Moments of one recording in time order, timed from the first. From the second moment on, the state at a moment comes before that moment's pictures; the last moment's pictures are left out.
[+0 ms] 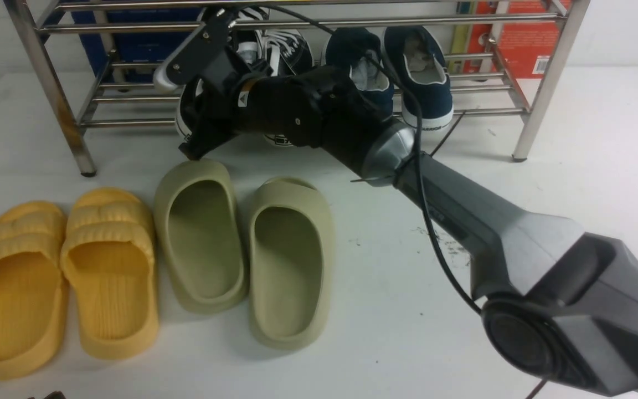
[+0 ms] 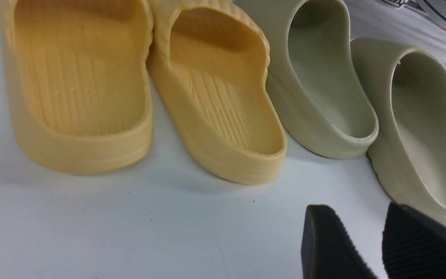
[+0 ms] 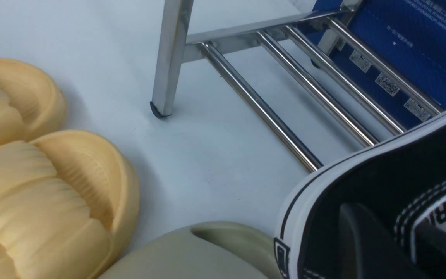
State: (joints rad) right arm 0.70 2.64 -2.68 0.20 0.49 -0.47; left arm 0.00 -0.01 0.03 -0.34 0.41 -0.06
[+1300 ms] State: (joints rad) right arm 0.74 2.43 -2.70 0.18 1.11 -0.11; left arm 0.00 -0.01 0.03 -0.34 0.41 -0.06
